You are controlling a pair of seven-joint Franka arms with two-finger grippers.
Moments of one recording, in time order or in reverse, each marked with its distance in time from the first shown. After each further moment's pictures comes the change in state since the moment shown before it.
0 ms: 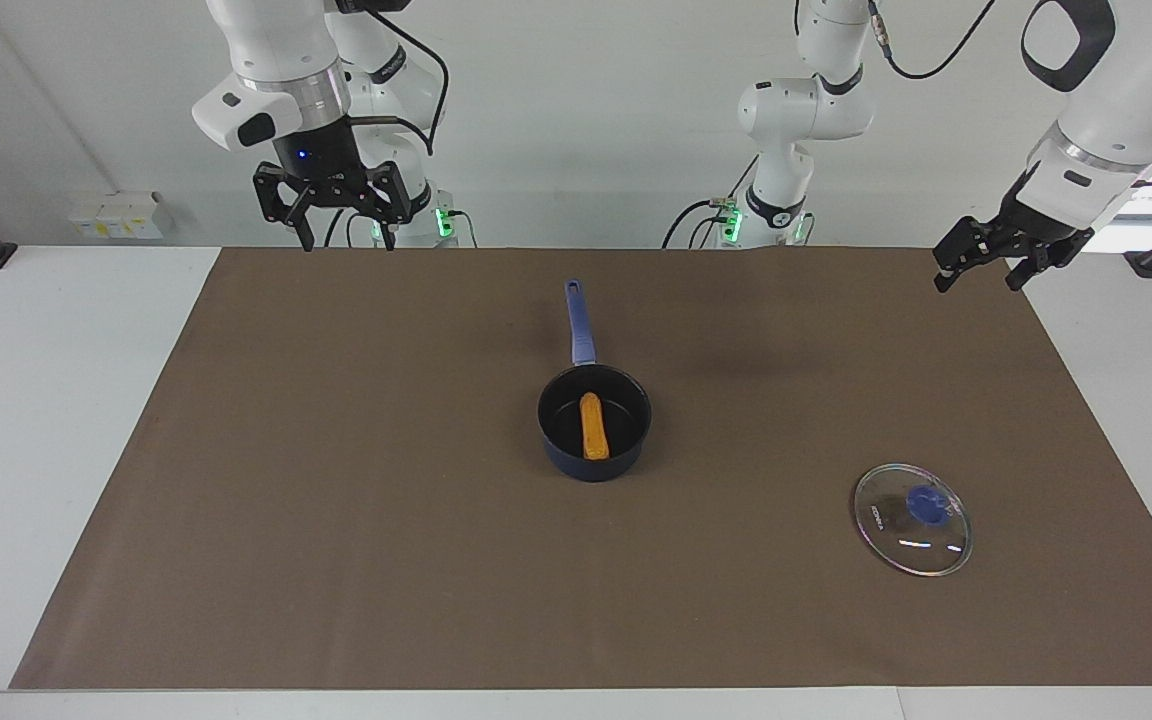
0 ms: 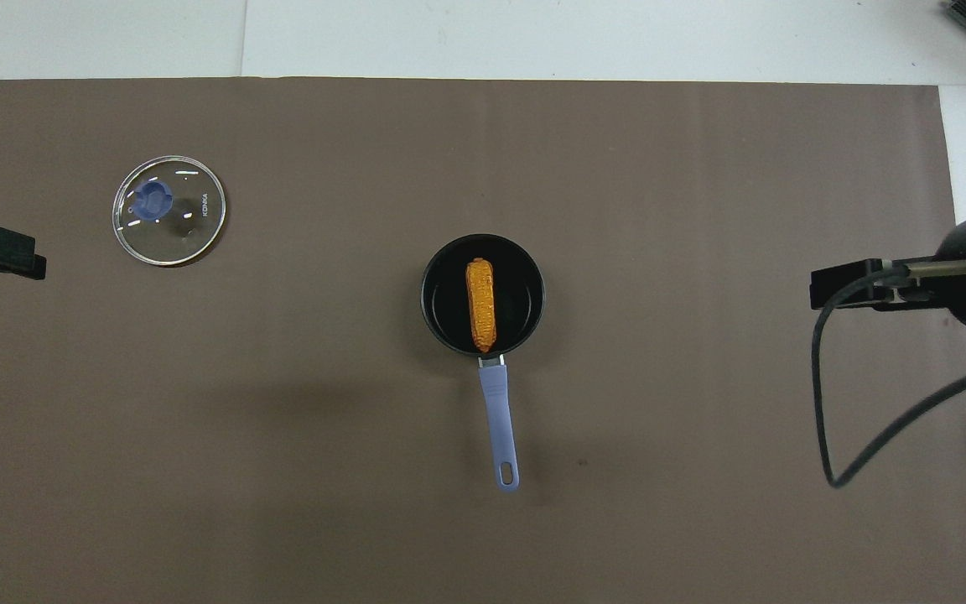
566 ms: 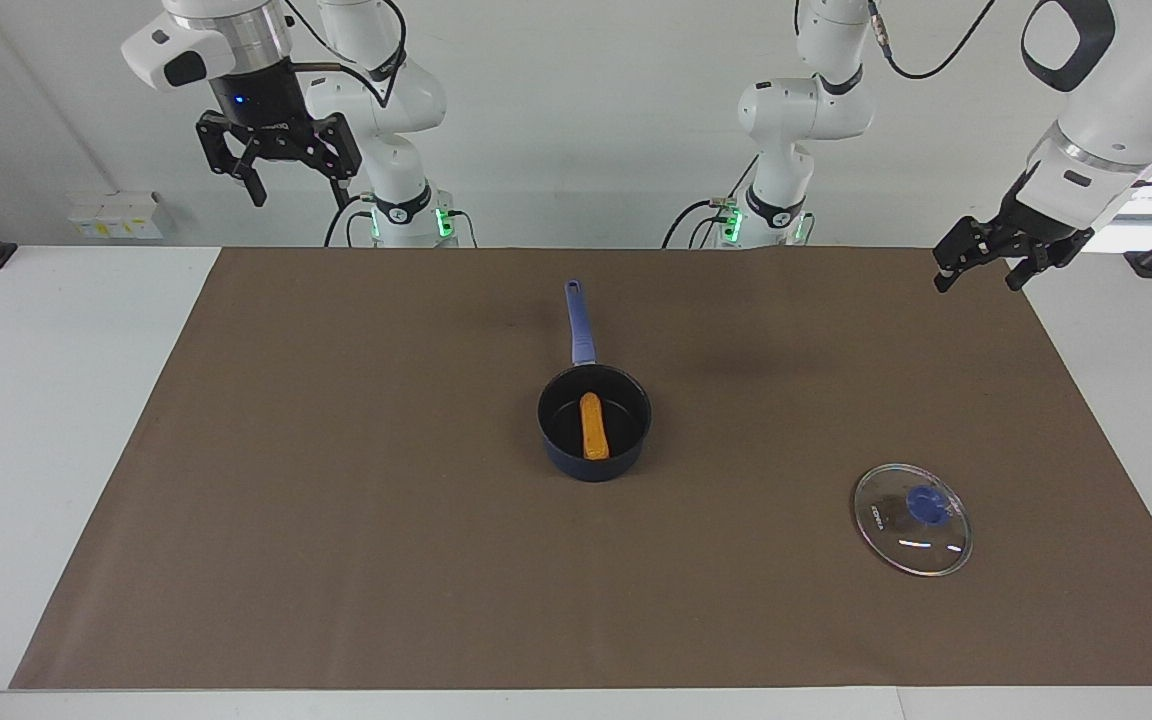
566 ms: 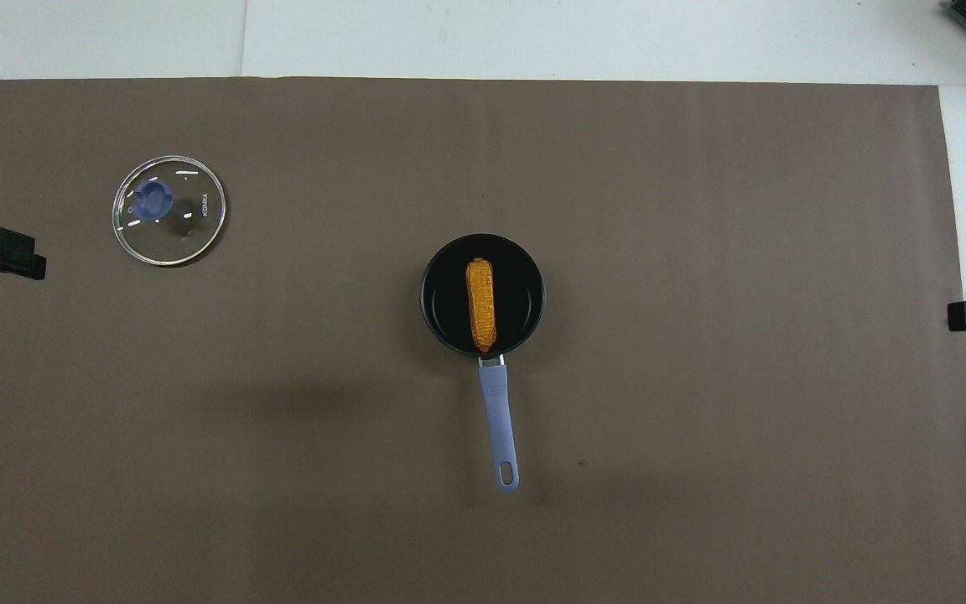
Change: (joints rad) left arm 0.000 0.000 0.000 0.000 0.000 0.000 0.000; right arm -0.003 -0.052 -0.142 0.021 0.005 -0.077 -0.111
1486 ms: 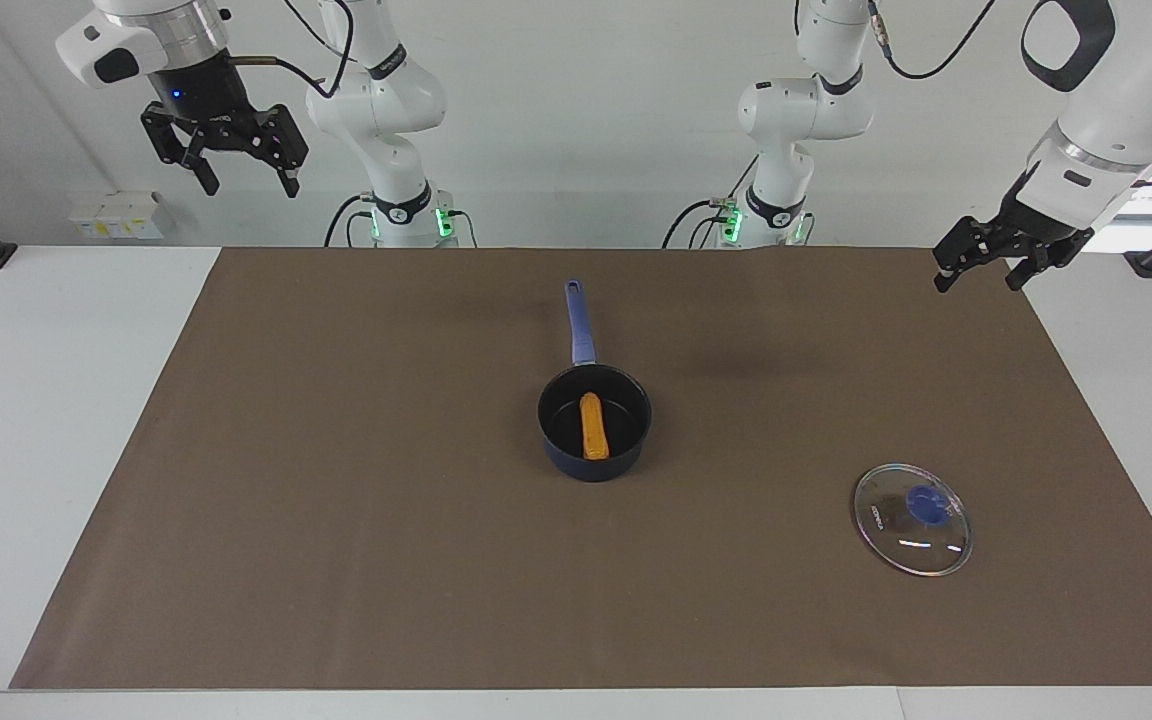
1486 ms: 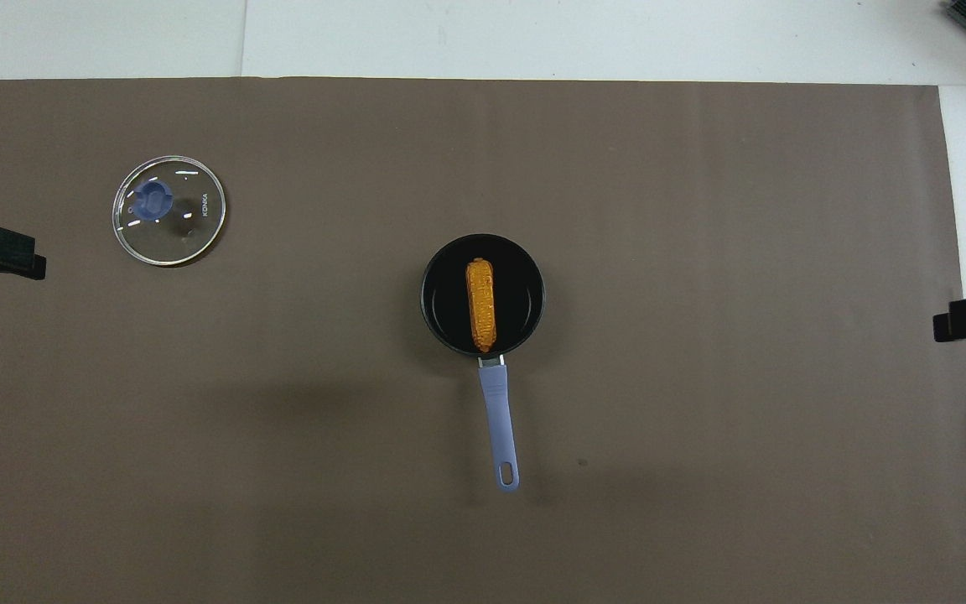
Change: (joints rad) left arm 0.000 0.000 0.000 0.000 0.000 0.000 0.000; right arm 0.000 0.001 -0.003 -0.040 0.000 -0.005 0.000
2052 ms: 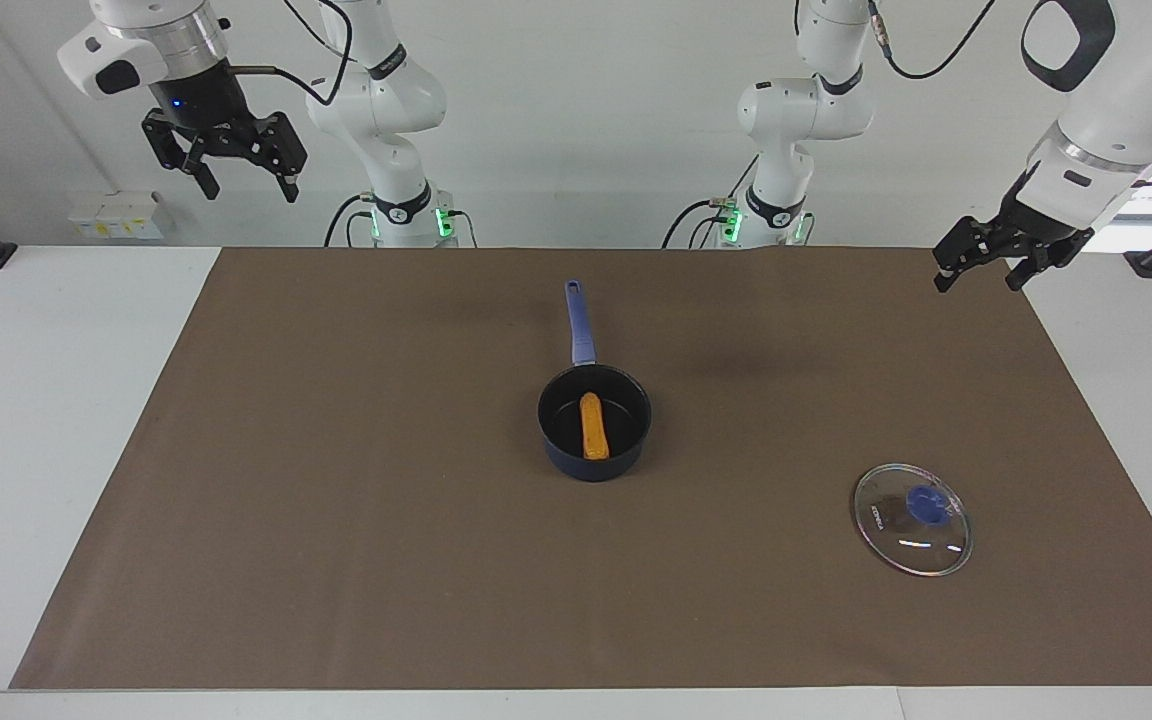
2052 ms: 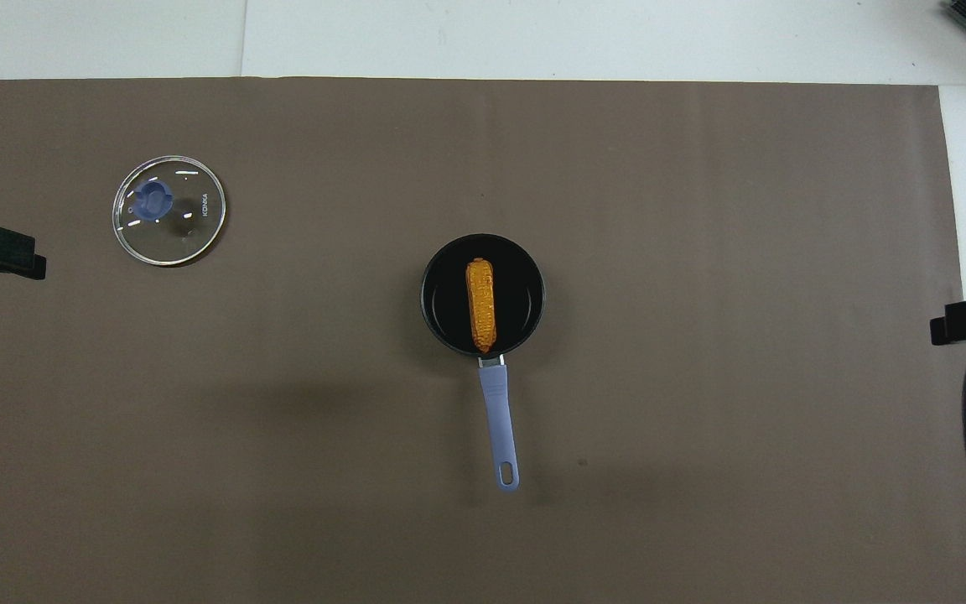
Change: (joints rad) left arm 0.000 0.000 0.000 0.000 0.000 0.000 0.000; right arm -0.007 0.000 -0.001 -0.025 -0.003 0.000 -0.001
